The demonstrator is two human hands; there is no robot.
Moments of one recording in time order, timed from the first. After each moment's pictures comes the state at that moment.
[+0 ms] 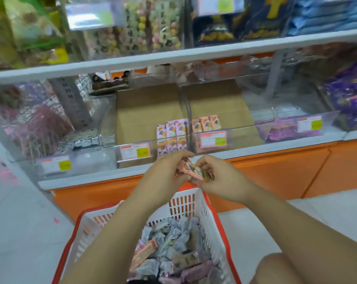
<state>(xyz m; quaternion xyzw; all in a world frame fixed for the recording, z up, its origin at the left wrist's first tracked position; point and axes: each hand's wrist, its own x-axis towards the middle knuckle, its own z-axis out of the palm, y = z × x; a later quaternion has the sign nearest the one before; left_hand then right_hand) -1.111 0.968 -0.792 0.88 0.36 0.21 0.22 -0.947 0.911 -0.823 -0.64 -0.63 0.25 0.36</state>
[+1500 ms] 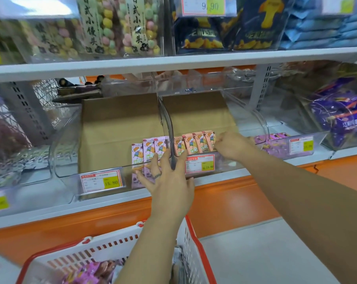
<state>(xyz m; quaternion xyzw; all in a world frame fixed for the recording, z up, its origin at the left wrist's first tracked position) -1.014 1.013 -0.827 0.82 0.53 0.20 0.07 -0.833 1.026 -0.781 -0.88 -0.45 0.12 0.13</state>
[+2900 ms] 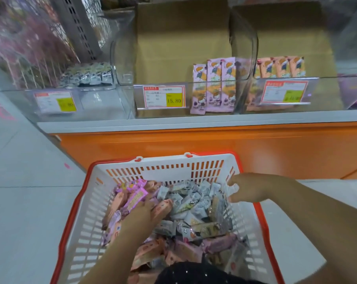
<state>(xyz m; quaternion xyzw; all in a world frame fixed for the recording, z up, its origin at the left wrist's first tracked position) -1.240 0.989 -1.036 0.74 0.60 -0.12 0.28 -0.962 0.964 -0.927 -0.68 -0.59 0.39 -0.19</state>
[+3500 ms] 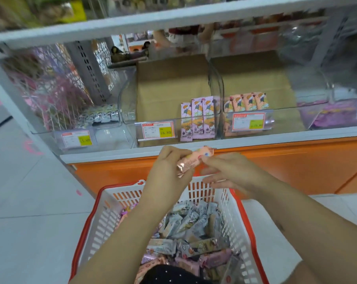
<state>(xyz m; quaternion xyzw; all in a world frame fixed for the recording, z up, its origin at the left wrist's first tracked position) -1.151 0.981 -0.847 0.82 0.41 0.34 0.21 -0.984 0.942 -0.835 -0.63 -0.41 0.53 0.39</state>
